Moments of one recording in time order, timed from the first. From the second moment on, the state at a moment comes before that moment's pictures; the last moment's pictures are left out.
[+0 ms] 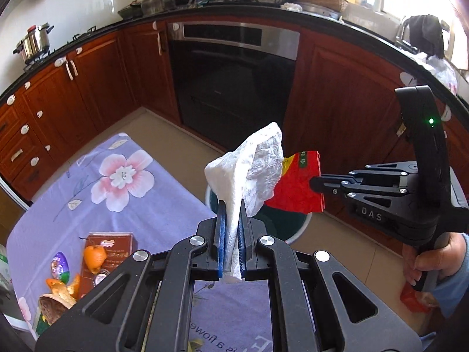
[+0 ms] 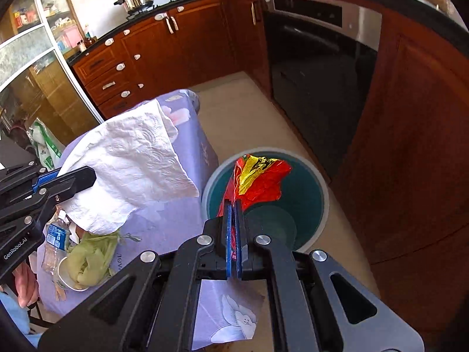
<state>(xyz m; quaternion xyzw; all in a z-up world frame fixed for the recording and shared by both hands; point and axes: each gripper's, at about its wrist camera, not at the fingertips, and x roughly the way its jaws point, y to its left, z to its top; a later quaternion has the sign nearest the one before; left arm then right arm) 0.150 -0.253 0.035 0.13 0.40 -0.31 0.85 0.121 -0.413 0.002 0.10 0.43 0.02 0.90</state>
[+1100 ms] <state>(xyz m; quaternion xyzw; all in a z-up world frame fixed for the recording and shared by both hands) 0.210 -0.334 -0.047 0.13 0.45 -0.31 0.82 0.130 -0.483 -0.017 0.14 0.44 -0.07 0.88</state>
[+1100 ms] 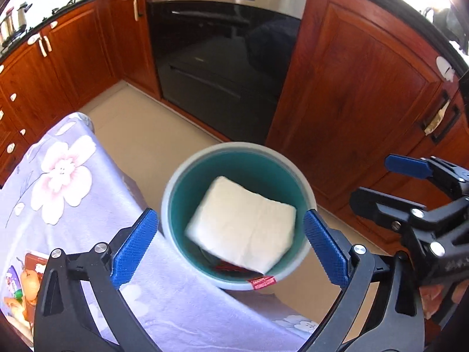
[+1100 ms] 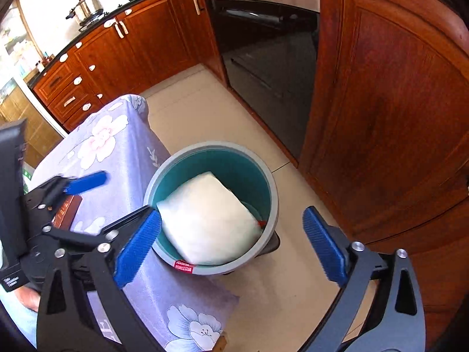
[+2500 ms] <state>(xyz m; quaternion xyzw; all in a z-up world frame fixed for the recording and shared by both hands) 0.110 0.016 -0.008 0.04 0.47 -0.11 0.88 0.096 -0.222 0.013 0.04 0.47 0.10 0.88</state>
